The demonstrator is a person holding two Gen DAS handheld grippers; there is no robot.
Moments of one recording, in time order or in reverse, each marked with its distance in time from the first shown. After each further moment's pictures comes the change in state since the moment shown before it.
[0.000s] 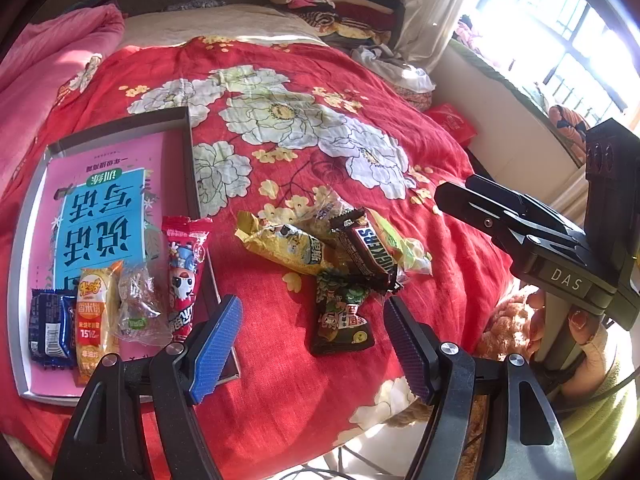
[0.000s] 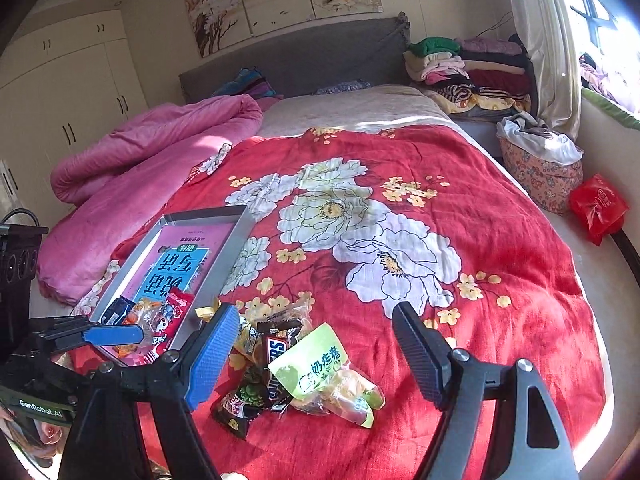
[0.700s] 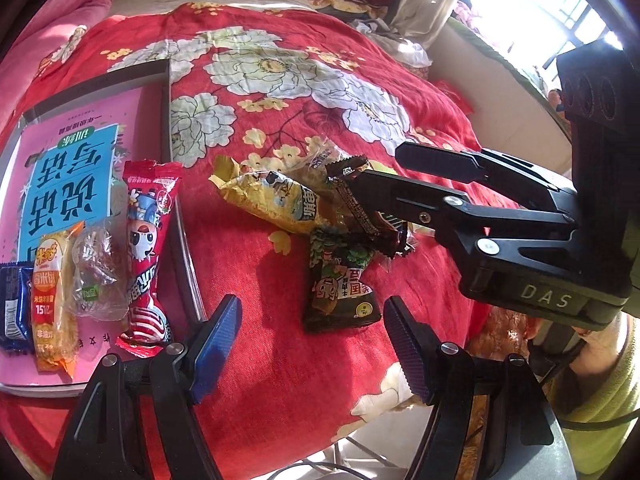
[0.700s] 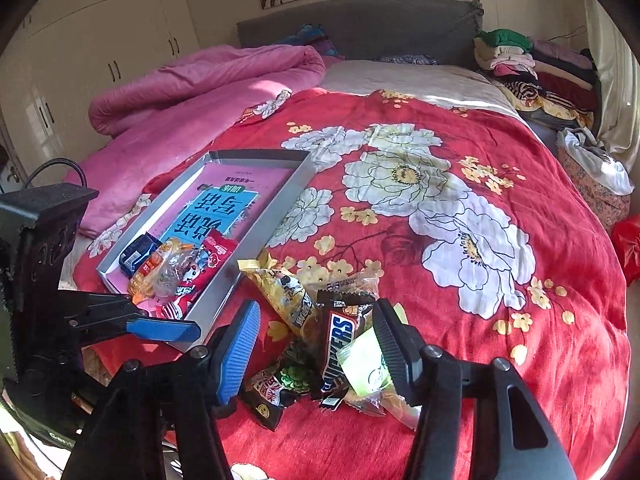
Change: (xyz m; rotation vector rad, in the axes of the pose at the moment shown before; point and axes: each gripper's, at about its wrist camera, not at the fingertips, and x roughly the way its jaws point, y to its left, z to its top) left arm 0.033 0.002 -0.018 -0.007 0.087 -0.042; right arm 0.050 0.044 -0.009 -0.197 0.157 0.132
